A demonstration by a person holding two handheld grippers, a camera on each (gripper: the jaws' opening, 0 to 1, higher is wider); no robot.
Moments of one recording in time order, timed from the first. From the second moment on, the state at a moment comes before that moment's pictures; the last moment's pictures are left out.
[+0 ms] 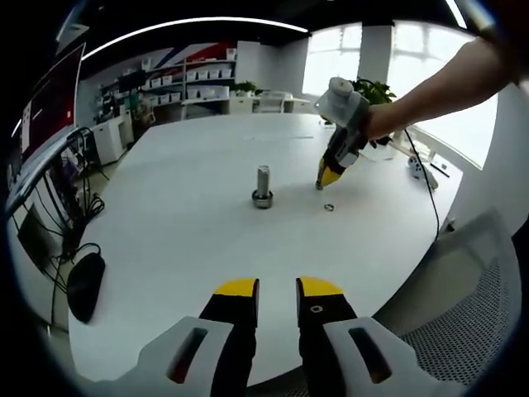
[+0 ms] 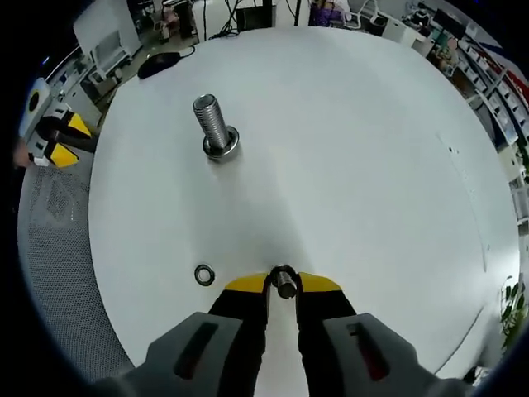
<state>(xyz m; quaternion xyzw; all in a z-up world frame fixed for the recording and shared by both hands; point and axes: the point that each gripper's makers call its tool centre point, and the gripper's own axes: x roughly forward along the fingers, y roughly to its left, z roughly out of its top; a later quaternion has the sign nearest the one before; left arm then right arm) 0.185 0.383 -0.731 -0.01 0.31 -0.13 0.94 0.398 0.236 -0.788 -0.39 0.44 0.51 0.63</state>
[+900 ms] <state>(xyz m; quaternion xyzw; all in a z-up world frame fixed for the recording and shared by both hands) 0.185 0.382 -0.730 -0.01 0.31 -0.13 0.94 0.382 0.214 -0.791 -0.40 0.43 0.52 0.62</state>
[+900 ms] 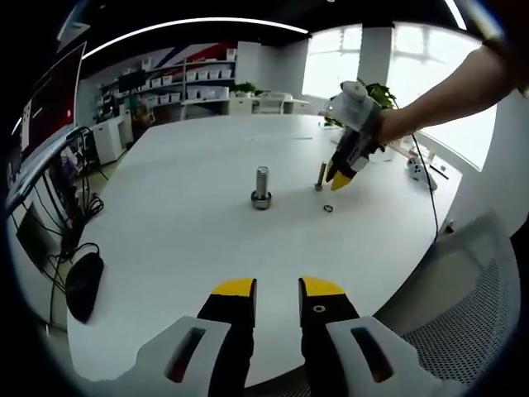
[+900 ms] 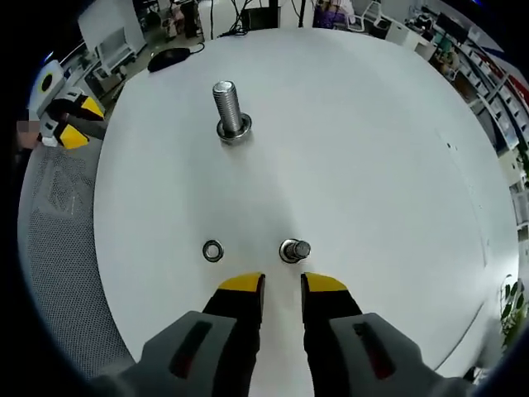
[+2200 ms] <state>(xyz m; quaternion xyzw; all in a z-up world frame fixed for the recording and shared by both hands) 0.185 0.383 -0.730 -0.01 0.31 -0.13 0.94 0.334 0.244 -0.800 -0.41 0.41 0.57 0.59</state>
